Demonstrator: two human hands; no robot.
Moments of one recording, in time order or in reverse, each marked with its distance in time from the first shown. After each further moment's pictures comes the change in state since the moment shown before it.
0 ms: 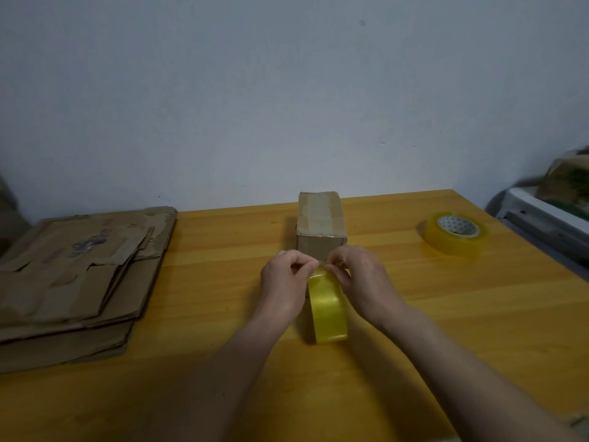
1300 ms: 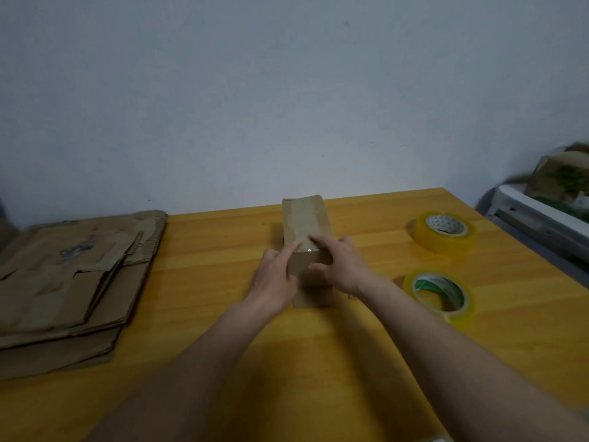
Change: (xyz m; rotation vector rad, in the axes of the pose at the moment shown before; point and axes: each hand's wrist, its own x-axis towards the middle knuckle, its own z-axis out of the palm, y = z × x) left_hand 0.032 -0.023 0.012 0.426 -0.196 0.041; right_hand 0.036 0.018 0.004 0.099 -0.261 0.306
